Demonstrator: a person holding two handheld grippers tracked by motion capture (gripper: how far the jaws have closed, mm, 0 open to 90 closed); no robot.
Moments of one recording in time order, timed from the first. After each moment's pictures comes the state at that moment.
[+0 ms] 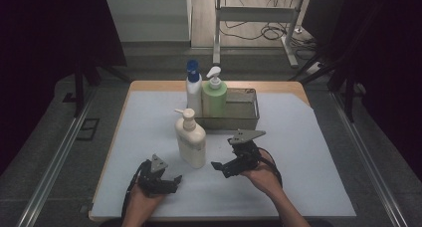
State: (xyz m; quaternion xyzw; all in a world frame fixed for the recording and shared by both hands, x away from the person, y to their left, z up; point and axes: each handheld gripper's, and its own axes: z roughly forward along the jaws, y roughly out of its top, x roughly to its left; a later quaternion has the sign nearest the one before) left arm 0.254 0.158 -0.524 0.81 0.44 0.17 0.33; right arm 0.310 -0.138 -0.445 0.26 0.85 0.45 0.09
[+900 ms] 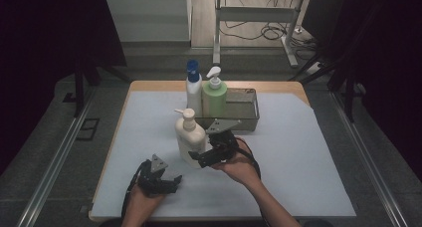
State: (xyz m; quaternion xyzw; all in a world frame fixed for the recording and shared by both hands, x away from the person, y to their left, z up) left arm 0.254 0.158 -0.524 0.81 0.44 0.17 0.33; right arm 0.322 -0.076 -0.421 0.25 0.84 0.46 0.10
